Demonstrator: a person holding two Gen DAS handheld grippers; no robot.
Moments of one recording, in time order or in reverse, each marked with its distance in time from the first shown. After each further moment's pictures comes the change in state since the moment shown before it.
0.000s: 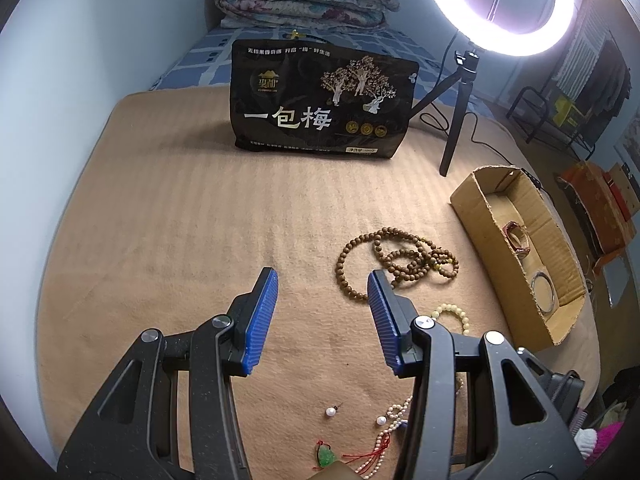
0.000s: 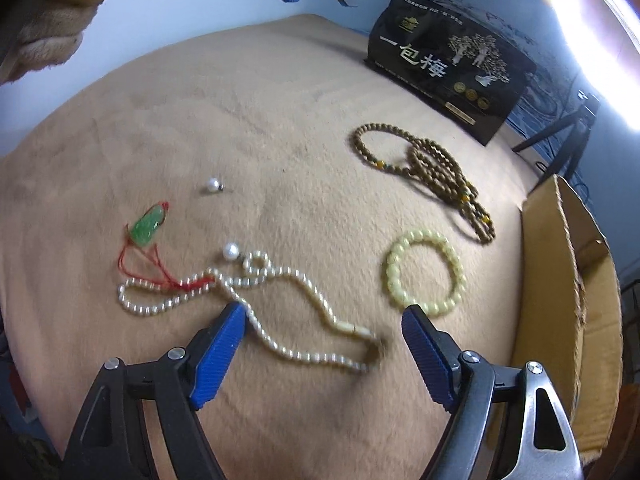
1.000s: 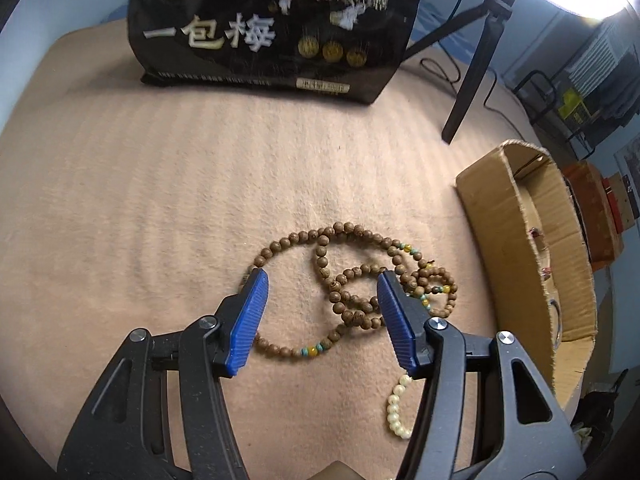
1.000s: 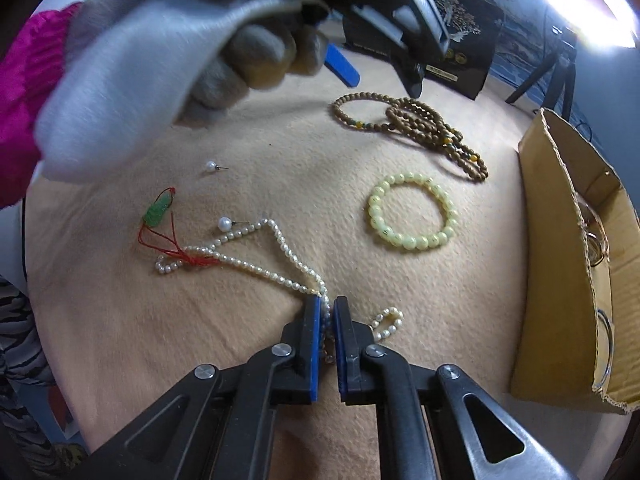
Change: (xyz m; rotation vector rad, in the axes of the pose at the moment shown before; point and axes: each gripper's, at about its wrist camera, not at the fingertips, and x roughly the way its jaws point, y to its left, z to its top) left arm 0.132 -0.050 0.016 -0.080 0.200 -0.070; right arm -0.012 -0.024 -0.030 0.154 0.015 0.124
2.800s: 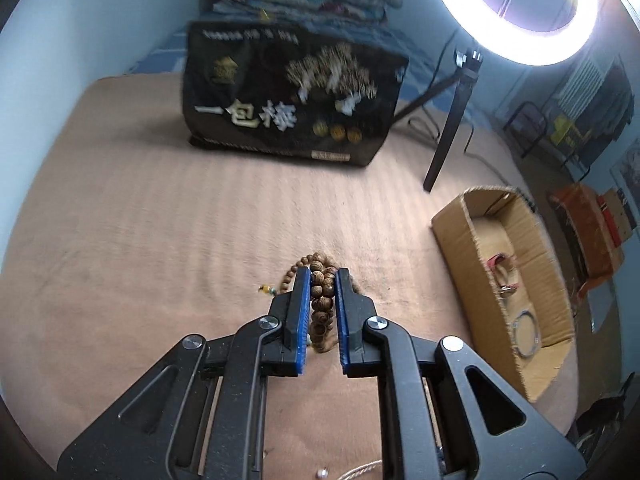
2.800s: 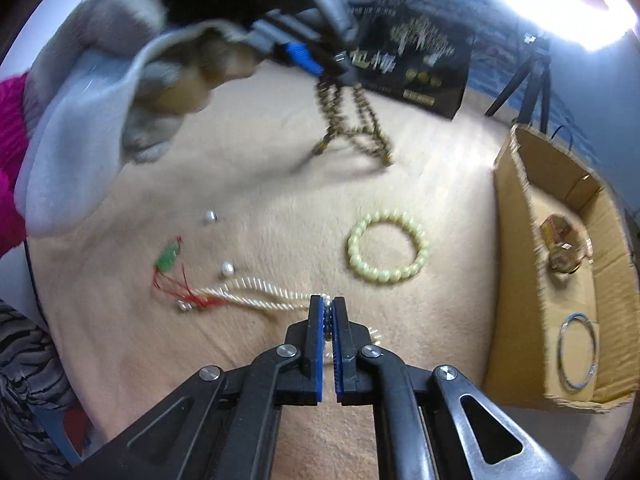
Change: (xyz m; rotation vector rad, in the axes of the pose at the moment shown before) left arm -0.088 0.007 -0.006 0.003 -0.195 0.006; right arm -0.033 -0.012 0.009 0.068 -0.083 -0.007
